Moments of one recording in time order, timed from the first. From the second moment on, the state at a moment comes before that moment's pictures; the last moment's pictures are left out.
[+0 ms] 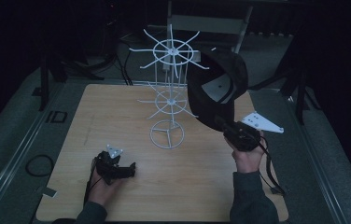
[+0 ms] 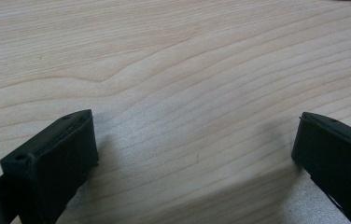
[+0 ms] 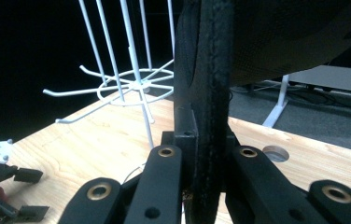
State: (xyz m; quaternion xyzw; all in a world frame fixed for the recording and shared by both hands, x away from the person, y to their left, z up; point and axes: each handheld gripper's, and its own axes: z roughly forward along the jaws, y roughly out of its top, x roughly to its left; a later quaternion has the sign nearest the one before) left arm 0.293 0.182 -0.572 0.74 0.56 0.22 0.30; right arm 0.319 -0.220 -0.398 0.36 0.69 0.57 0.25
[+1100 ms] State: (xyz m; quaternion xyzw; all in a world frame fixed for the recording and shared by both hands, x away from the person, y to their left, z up) left arm 0.293 0.181 -0.572 0.74 0.56 0.22 0.30; right arm 0.318 -0.222 -0.405 0.35 0.71 0.57 0.23
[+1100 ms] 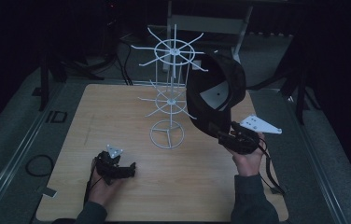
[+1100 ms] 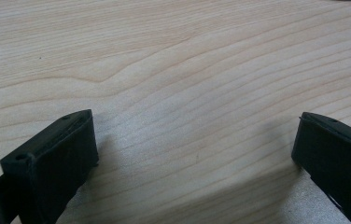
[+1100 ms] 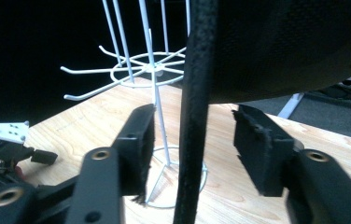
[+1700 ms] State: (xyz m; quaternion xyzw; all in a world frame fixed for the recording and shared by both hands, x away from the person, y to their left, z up) left arm 0.293 0.181 -0.572 0.74 0.56 0.22 0.30; right arm 0.319 -0.222 -0.409 0.36 0.72 0.54 0.24
